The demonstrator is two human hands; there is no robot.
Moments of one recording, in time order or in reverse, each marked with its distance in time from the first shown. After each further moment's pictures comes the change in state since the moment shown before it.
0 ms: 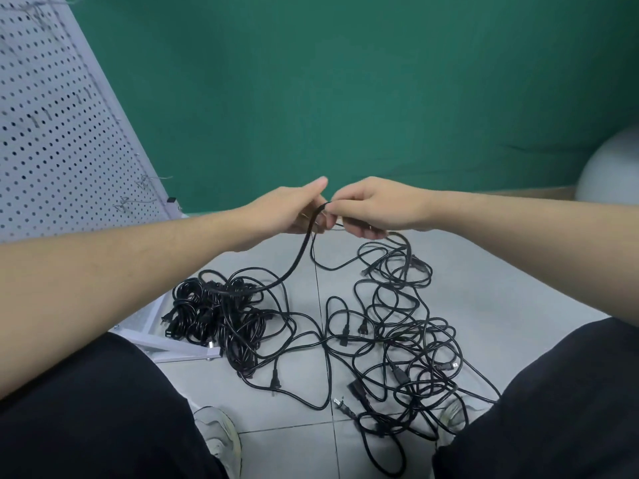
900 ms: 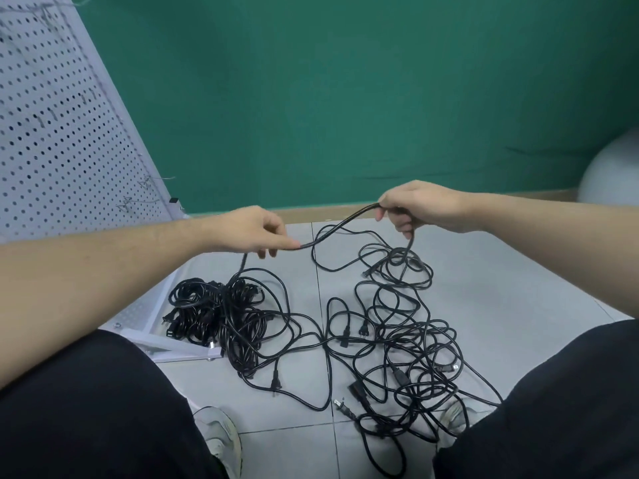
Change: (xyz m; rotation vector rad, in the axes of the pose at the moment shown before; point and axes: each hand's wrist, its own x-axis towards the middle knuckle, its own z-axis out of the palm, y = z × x) left_hand -0.007 -0.048 -0.039 0.469 -0.052 -0.105; right_hand -0.014 0.049 -0.031 0.206 0.082 0.204
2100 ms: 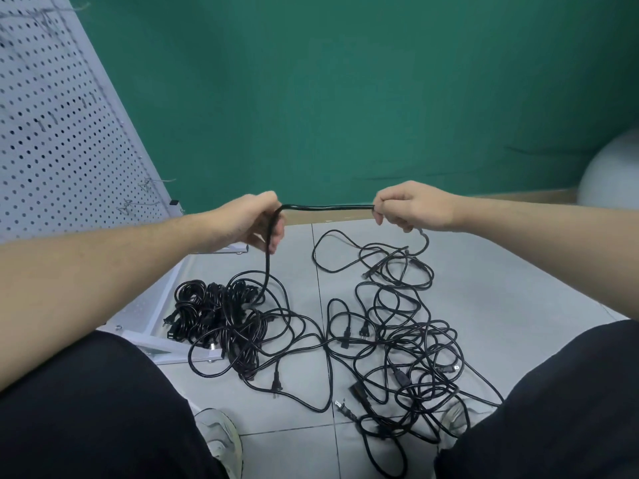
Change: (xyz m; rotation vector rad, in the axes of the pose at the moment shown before) left_hand 0.001 0.006 -0.005 -0.567 -0.014 0.051; right_hand 0.000 0.001 0.000 -0.235 0.023 -0.161
